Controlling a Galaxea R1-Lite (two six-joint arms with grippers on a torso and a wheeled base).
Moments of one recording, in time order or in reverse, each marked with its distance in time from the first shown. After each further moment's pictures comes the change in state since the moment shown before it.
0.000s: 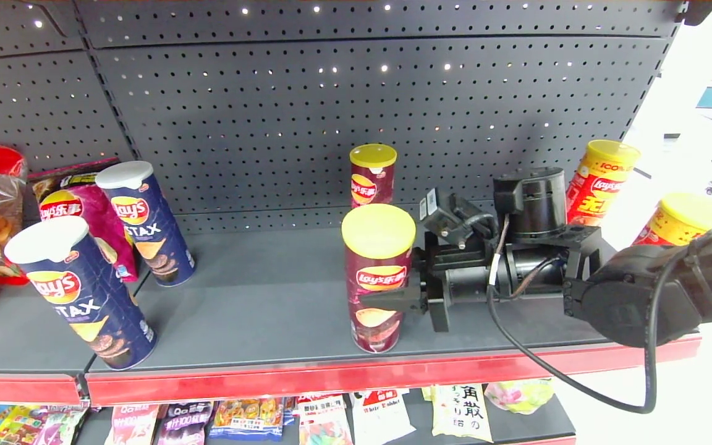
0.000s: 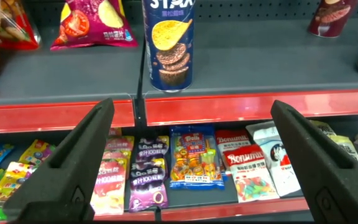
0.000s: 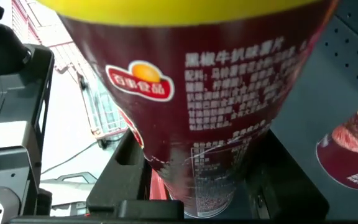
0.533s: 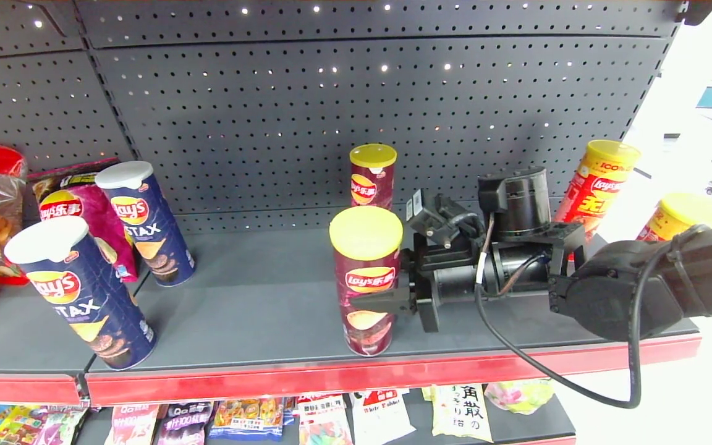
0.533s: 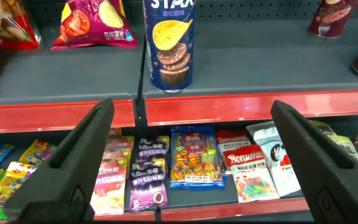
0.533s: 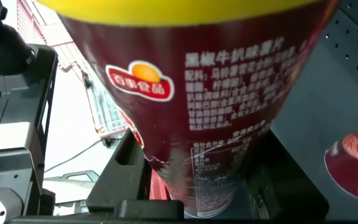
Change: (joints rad) left arm 0.000 0.000 0.000 0.000 0.000 0.000; right arm 0.021 0.027 -0.048 0.039 0.000 0.000
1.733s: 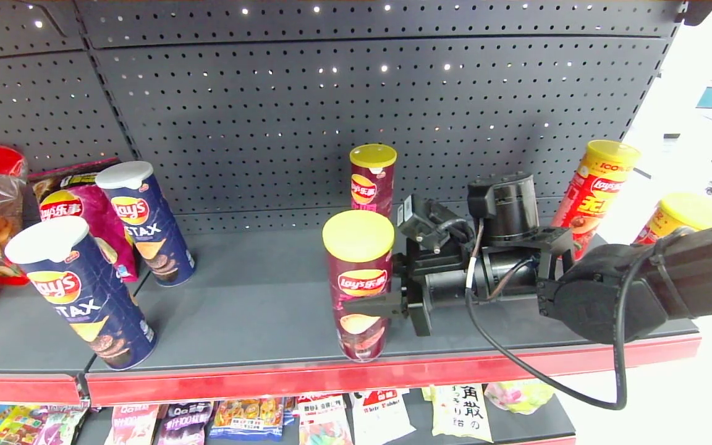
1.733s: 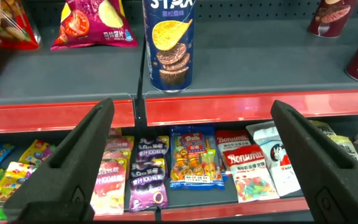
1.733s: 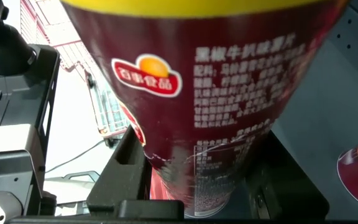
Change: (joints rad) left arm 0.000 0.000 0.000 0.000 0.000 0.000; right arm 0.011 0.027 -0.008 -0.001 -0.013 0.000
